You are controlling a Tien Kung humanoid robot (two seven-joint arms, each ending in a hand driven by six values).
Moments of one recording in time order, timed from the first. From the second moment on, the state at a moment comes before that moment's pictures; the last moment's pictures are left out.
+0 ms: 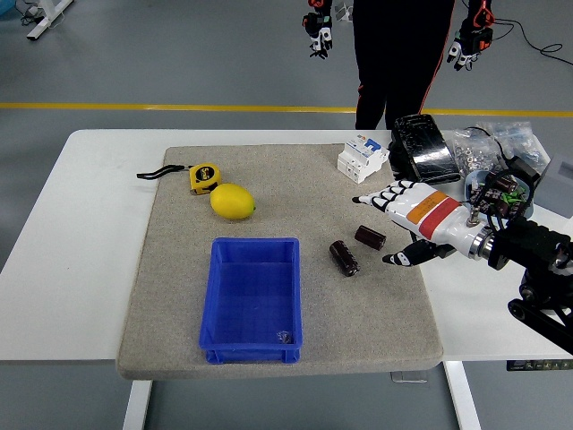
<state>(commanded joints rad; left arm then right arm) -0.18 0.11 -0.49 -0.25 0.84 0.25 0.27 0.87 -0.46 0.33 1.07 -2.02 -0.31 0.20</state>
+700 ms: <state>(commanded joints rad) -0.19 0.11 -0.49 -0.26 0.84 0.24 0.27 1.06 -0.27 0.05 0.75 -2.09 -0.33 0.24</state>
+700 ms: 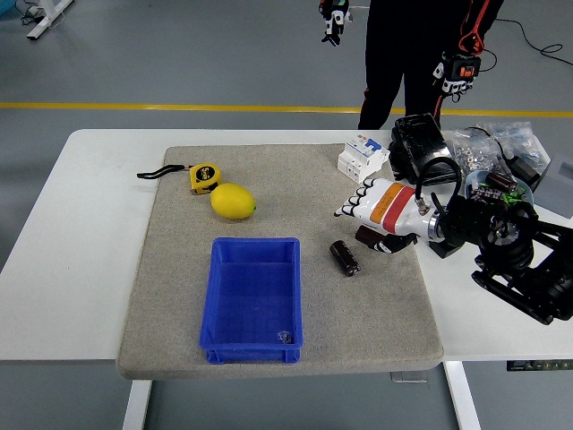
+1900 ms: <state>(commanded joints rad) -0.20 0.11 -0.50 -0.26 0.86 0.24 0.28 1.05 -0.24 0.08 0.62 -2.20 -0.31 0.30</state>
